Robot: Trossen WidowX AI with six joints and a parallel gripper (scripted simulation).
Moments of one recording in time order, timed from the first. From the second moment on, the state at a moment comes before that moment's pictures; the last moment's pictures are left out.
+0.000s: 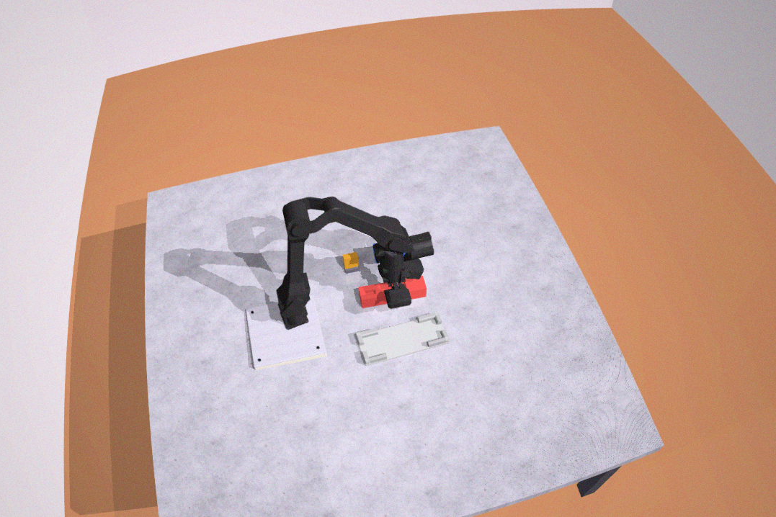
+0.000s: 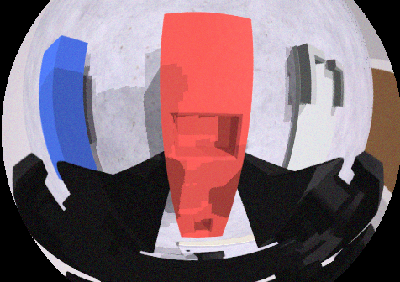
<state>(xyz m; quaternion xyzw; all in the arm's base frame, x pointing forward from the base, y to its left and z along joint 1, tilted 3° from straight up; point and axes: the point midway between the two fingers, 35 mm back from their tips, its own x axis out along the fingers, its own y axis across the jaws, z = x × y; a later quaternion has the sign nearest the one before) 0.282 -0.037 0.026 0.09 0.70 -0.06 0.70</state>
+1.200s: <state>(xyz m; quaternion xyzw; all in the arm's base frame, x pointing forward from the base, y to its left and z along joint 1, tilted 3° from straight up) 0.285 -0.042 0.127 0.09 0.71 -0.06 0.70</state>
